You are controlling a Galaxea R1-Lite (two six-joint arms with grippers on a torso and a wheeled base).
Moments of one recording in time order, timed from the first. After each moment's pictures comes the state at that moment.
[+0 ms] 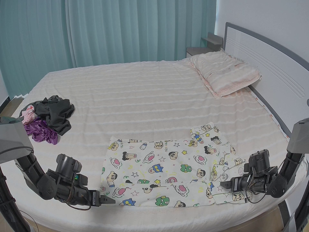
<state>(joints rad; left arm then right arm) -0.24 1.98 -0.37 -0.49 -0.33 -0.30 0.28 2.07 -0.28 -0.93 -0.07 0.29</state>
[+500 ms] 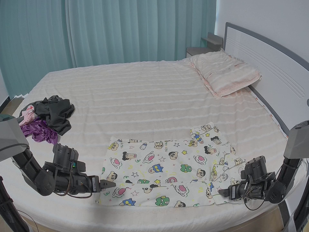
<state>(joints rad) -0.23 1.94 -0.41 -0.61 -0.30 -0.37 0.35 2.08 -0.23 -0.94 -0.13 0.26</state>
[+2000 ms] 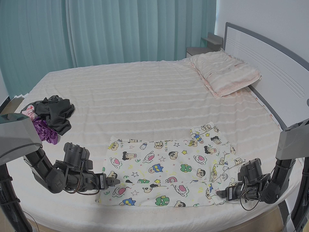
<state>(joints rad) -0.28 2.04 -0.51 -0.61 -0.18 -0.38 0.35 2.18 -0.26 -0.98 -0.13 0.27</state>
